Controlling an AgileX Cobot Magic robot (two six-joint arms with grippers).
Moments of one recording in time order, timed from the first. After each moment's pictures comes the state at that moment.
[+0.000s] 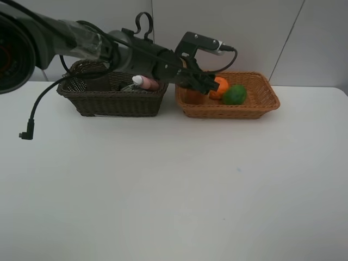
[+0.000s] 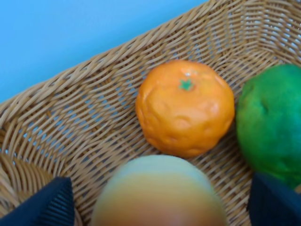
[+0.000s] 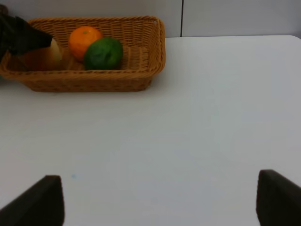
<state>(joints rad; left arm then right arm) -0.64 2.35 -1.72 0.07 -0.01 -0.09 0.03 0.00 -0.52 -0.06 1.06 0.06</state>
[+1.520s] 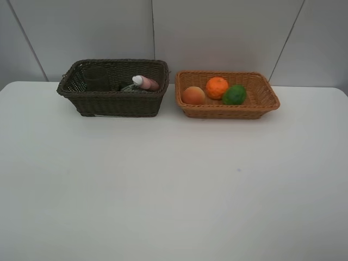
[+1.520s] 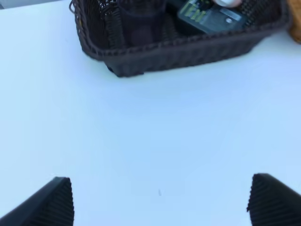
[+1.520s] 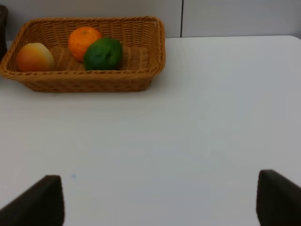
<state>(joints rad) -0.16 0.79 -0.89 0.01 0.89 -0.02 0.03 0.00 -0.52 -0.06 1.06 0.06</state>
